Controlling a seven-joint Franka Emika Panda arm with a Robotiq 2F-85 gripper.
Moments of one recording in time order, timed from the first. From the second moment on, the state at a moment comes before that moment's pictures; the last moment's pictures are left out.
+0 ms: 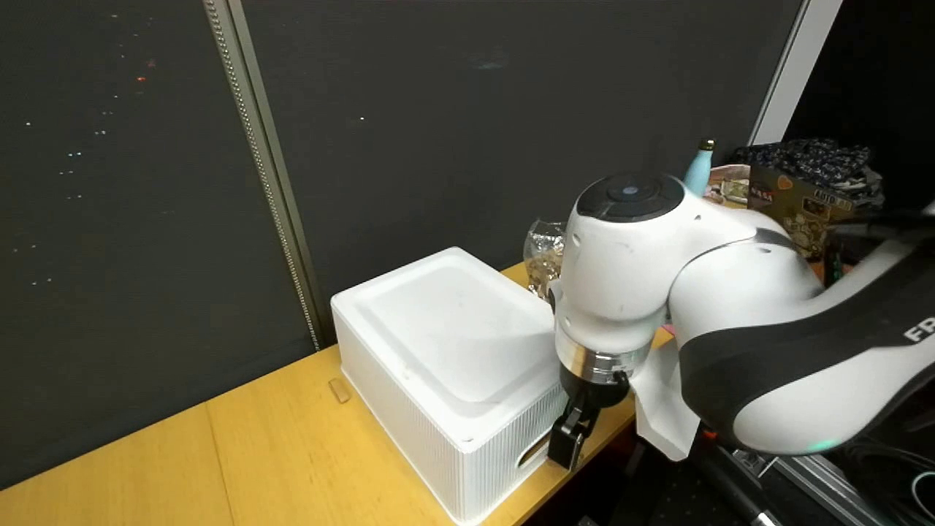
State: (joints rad) arm 0.04 0.05 0.16 -2.66 -0.38 2.67 0.45
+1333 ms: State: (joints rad) arm 0.25 0.32 -0.02 -2.55 -0.48 2.79 0.60
